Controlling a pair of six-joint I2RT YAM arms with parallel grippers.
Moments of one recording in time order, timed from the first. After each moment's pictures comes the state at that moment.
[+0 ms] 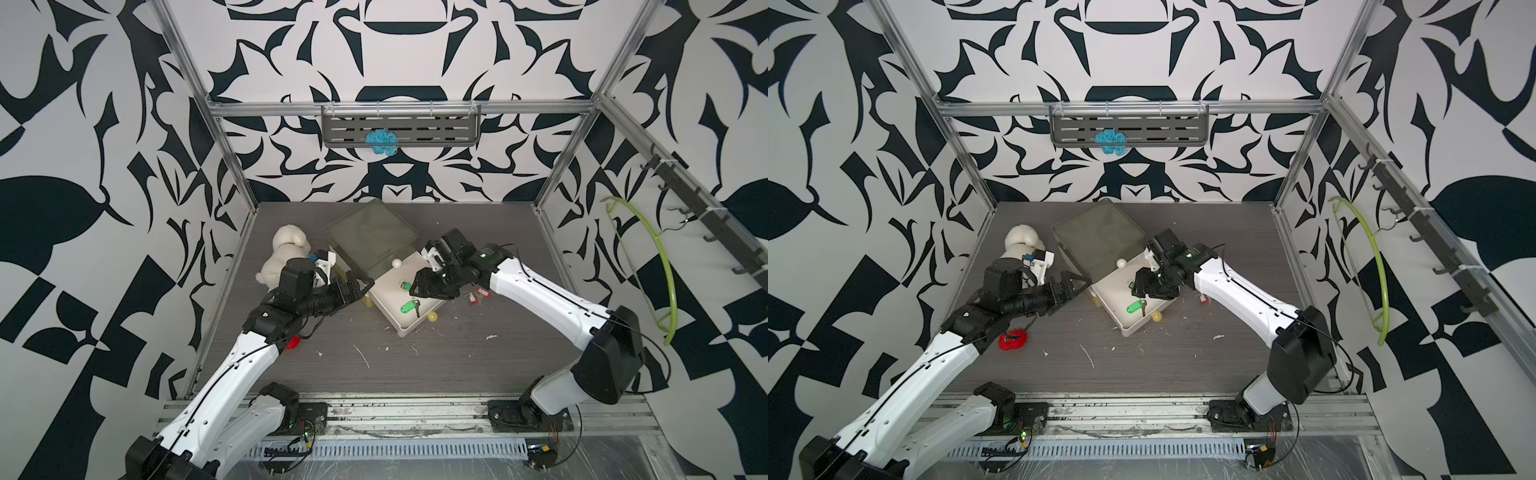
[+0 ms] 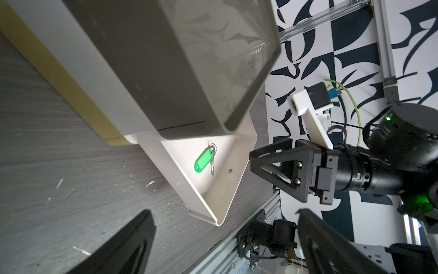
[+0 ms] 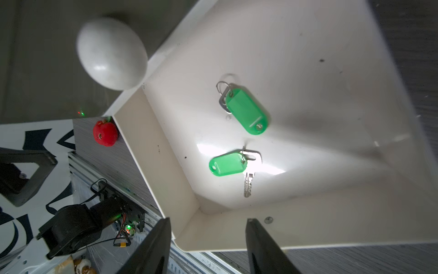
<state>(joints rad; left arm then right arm) -0.42 0.90 0.74 -0.42 0.51 -0.87 0.67 1.55 1.31 -0.87 -0.33 0.62</state>
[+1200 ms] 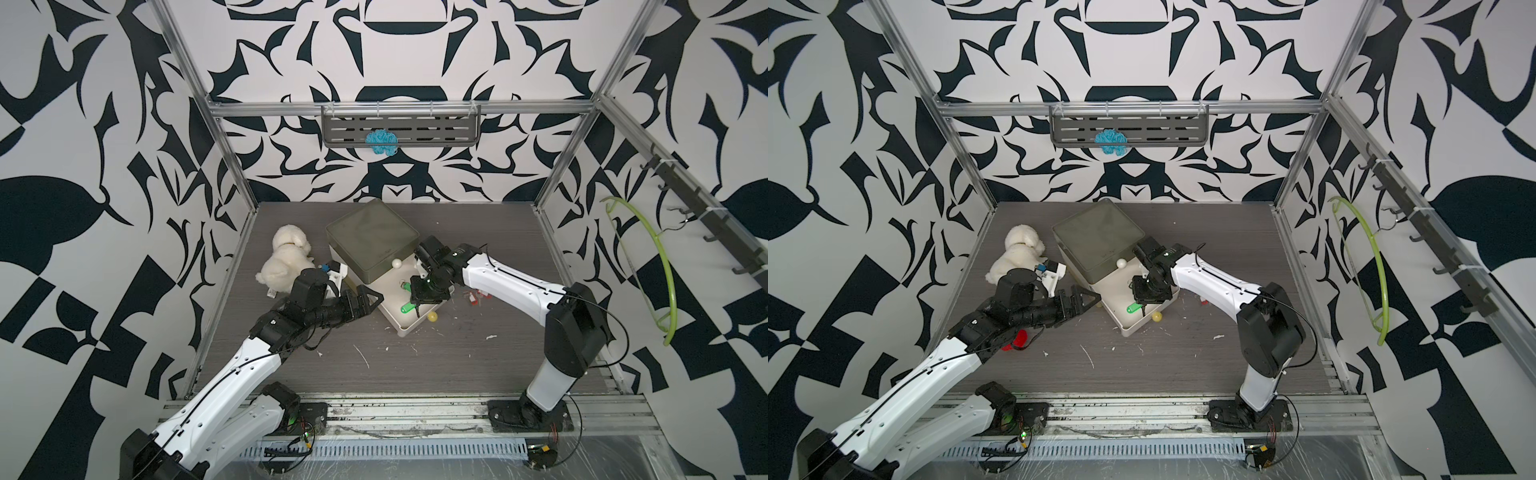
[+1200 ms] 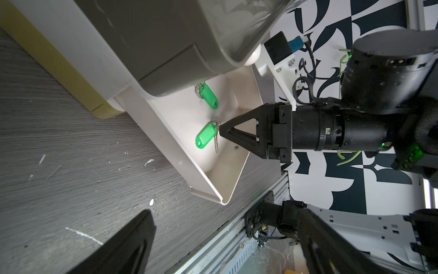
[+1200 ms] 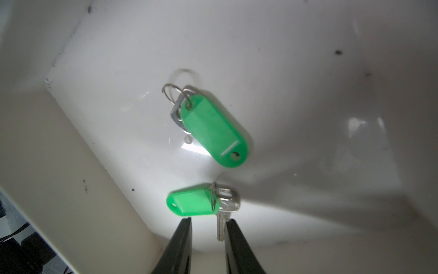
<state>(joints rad) -0.56 0.88 0.71 -0.44 0.44 -0.85 0.69 1.73 1.36 -0.88 -0.23 0.59</state>
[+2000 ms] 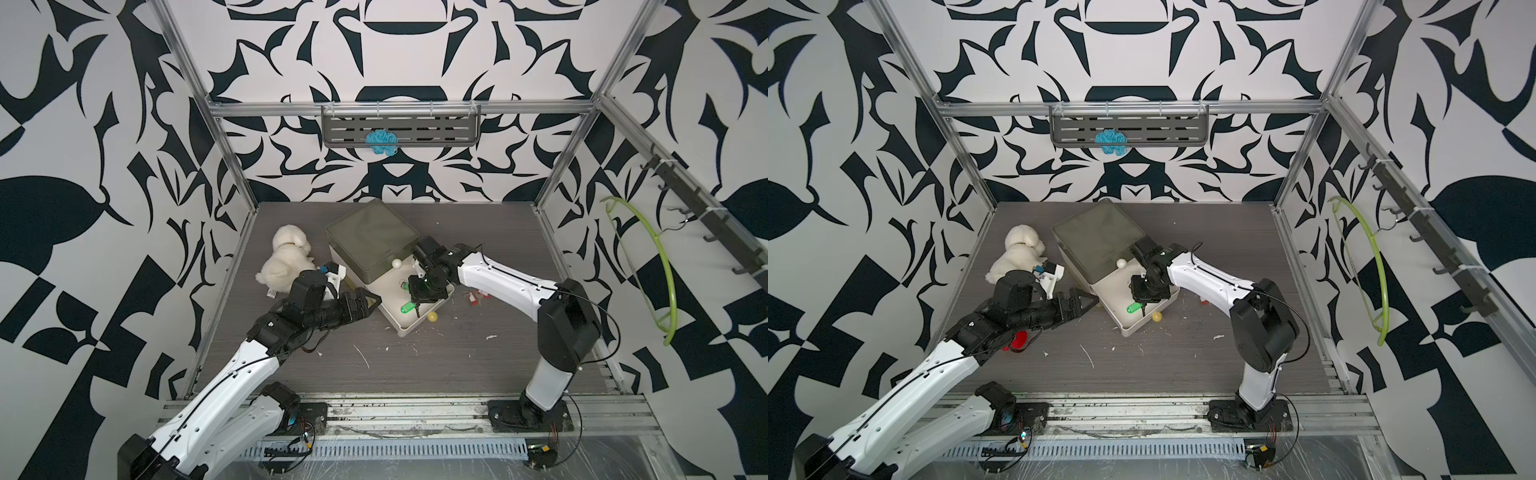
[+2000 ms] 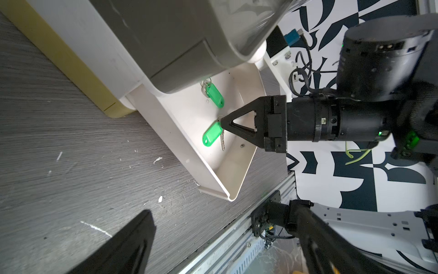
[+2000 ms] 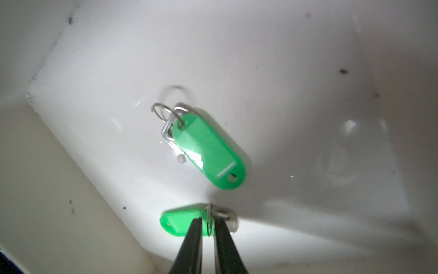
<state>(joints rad) -0.56 0.86 0.71 -0.47 0.42 -0.83 0.69 1.77 1.37 -0.86 -0.21 0.59</state>
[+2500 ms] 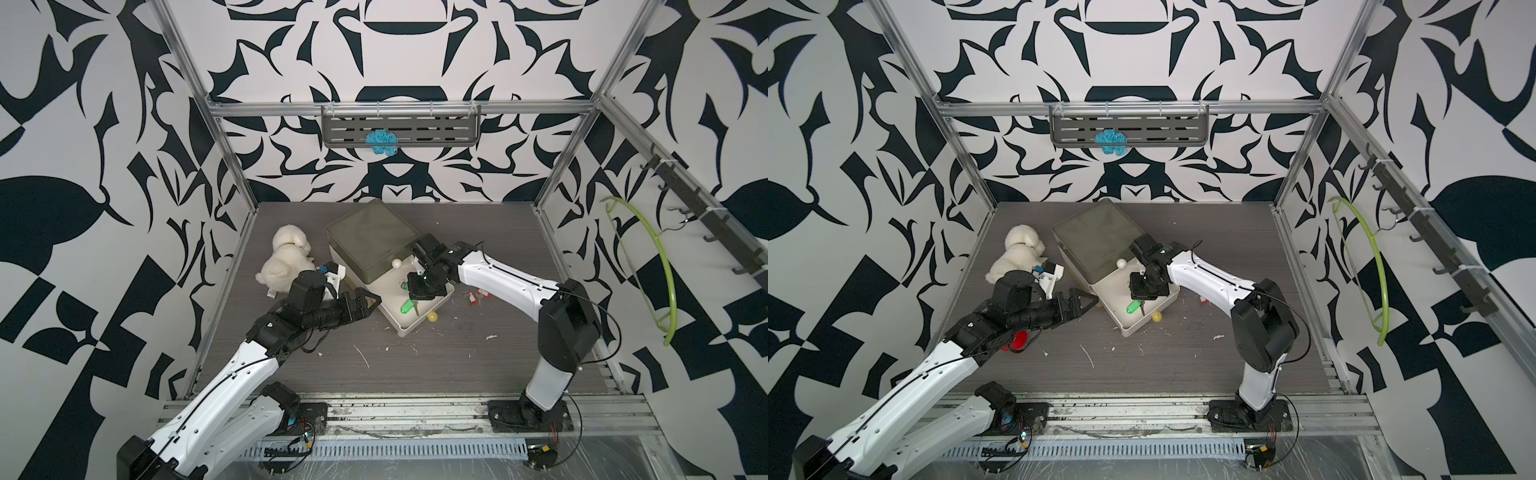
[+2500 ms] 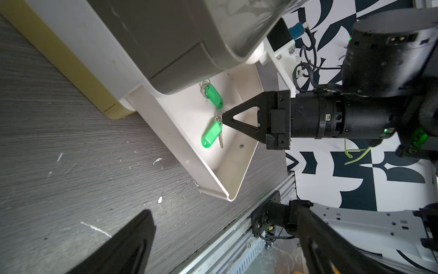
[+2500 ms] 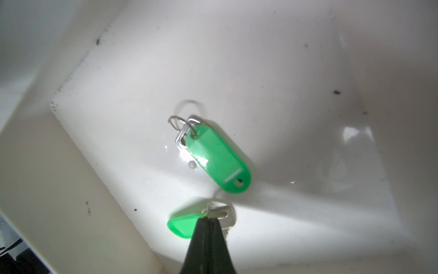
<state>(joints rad) -0.56 0.85 0.71 -0.47 0.41 -0.83 0.69 1.77 1.40 -0.86 -0.20 0.59</state>
